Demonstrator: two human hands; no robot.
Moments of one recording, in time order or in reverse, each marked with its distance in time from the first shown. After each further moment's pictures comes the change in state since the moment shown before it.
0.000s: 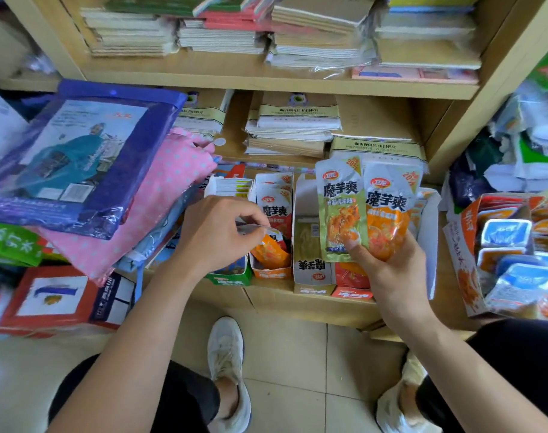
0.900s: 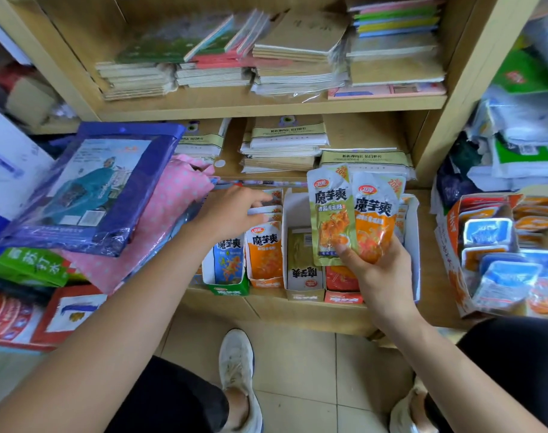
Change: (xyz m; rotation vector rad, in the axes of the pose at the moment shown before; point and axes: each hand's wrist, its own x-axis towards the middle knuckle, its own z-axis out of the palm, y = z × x) left_hand 0.072 0.012 0.006 0.355 -0.350 -0.044; right_hand -0.001 -0.006 -0.012 0.137 0.008 0.039
